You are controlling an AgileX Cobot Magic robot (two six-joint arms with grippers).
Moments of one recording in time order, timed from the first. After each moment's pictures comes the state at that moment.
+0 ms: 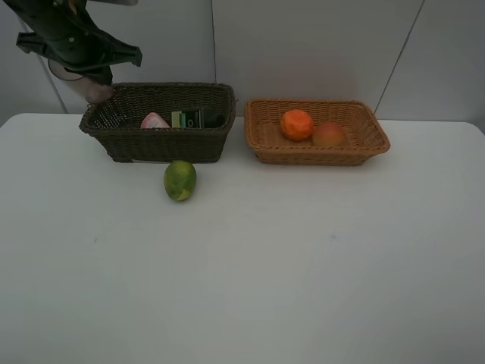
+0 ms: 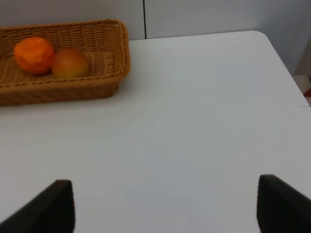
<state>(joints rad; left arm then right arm) -0.24 1.82 -1.39 0.31 0.54 -0.36 -0.03 0.00 -0.52 -0.14 1.06 0.12</state>
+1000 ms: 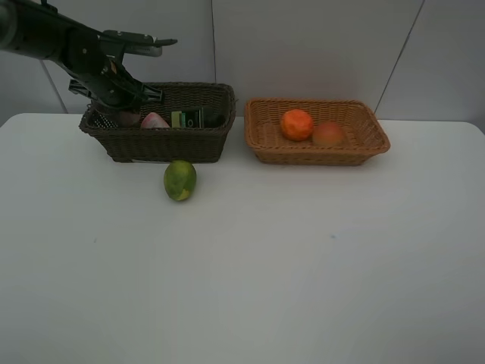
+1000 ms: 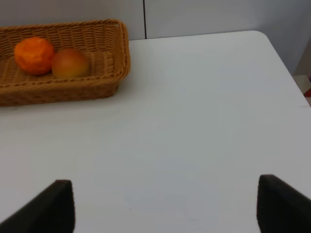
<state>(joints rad) -0.22 2.07 -1.39 0.33 0.24 -0.37 -0.03 0.00 -0.52 -0.14 1.06 0.12</state>
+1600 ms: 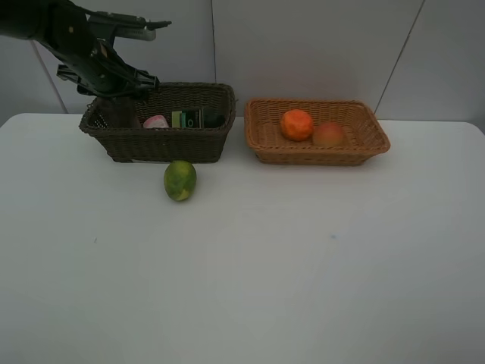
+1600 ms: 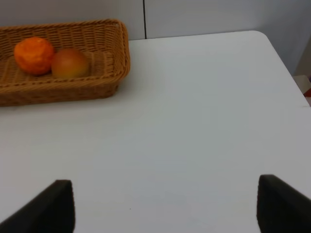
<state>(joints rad) -0.22 1.99 -1.39 0.34 0.31 -0.37 -0.03 0.00 -0.52 -0.14 1.06 0.12</state>
